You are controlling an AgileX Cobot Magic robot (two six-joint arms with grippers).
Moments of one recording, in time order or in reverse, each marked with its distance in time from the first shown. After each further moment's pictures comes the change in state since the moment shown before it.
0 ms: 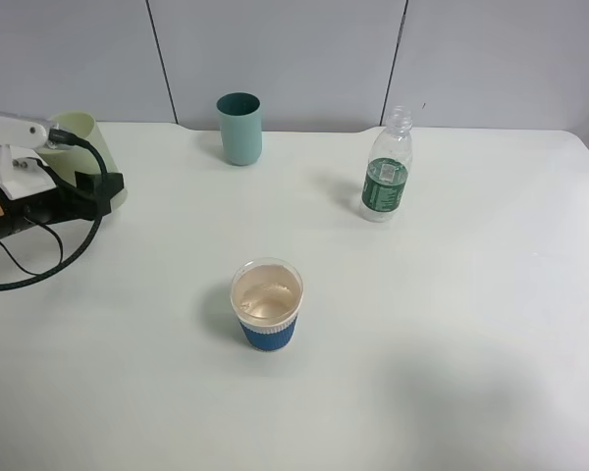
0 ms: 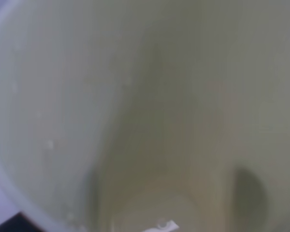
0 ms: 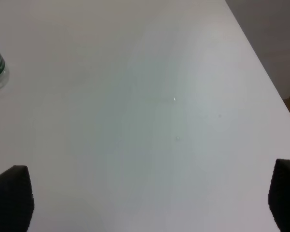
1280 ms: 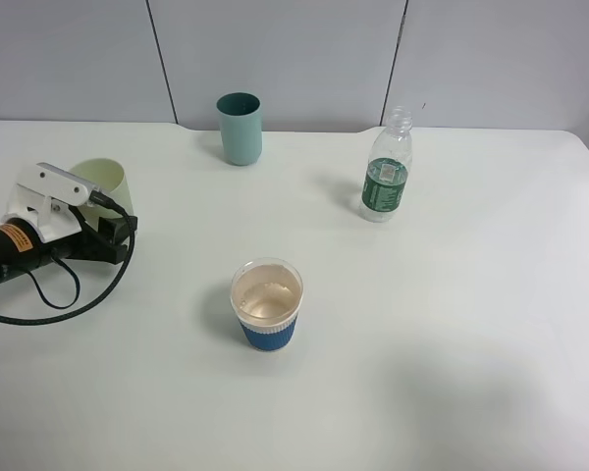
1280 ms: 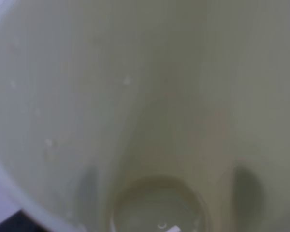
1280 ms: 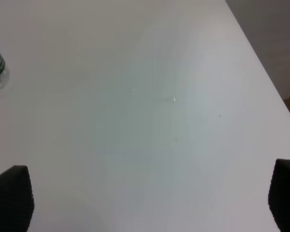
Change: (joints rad) left arm 0.000 0.241 0.000 -0.049 -0.151 0.262; right arm 0.000 0.000 0.000 0.000 0.000 0.000
